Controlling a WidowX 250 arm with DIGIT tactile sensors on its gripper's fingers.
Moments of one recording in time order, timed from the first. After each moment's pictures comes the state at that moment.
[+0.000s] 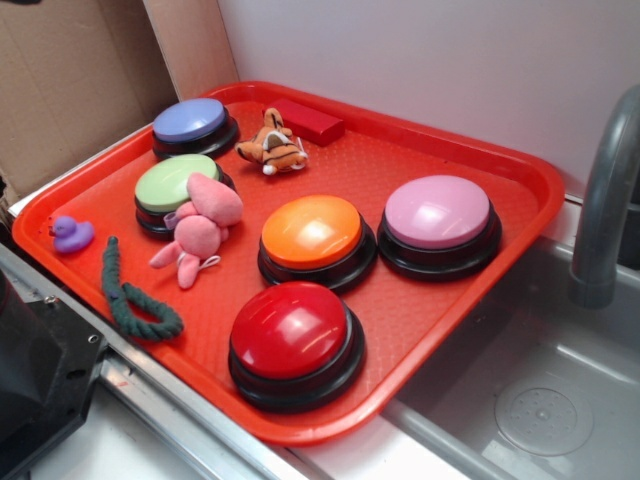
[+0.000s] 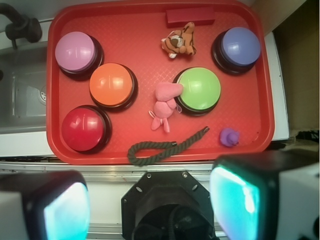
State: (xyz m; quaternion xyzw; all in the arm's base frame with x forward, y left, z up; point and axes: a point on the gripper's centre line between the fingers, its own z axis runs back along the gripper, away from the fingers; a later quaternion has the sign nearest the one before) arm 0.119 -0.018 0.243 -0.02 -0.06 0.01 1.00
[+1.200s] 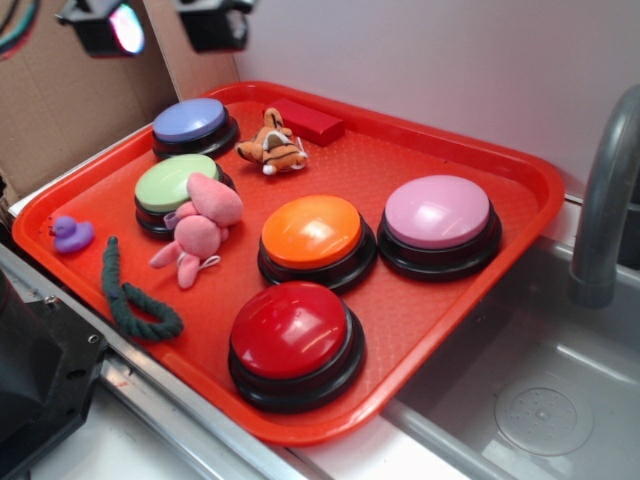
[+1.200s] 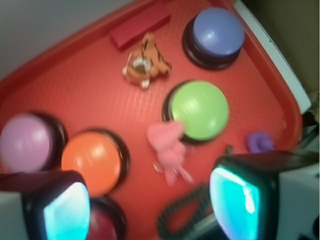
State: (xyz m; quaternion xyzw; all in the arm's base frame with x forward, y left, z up) arm 0.215 -0.009 0.165 0.00 -0.07 0.29 0.95
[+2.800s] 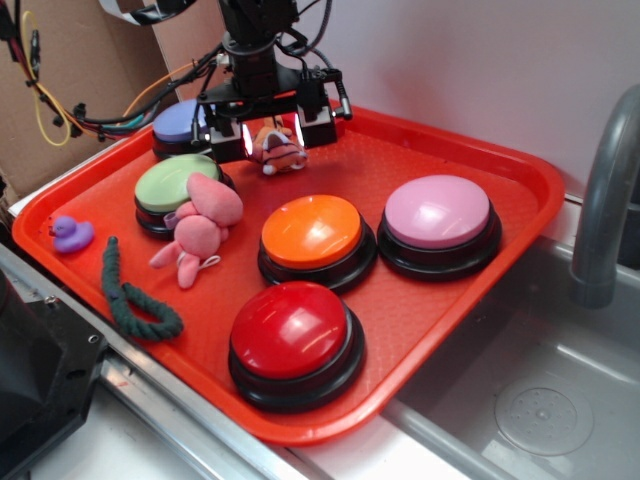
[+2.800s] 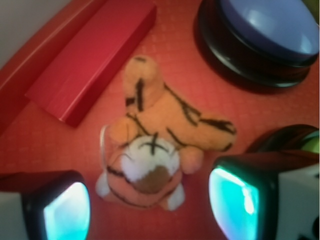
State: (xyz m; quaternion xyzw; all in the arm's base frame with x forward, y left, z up) arm 0.295 0.035 0.039 0.05 -0.12 0.44 0.89
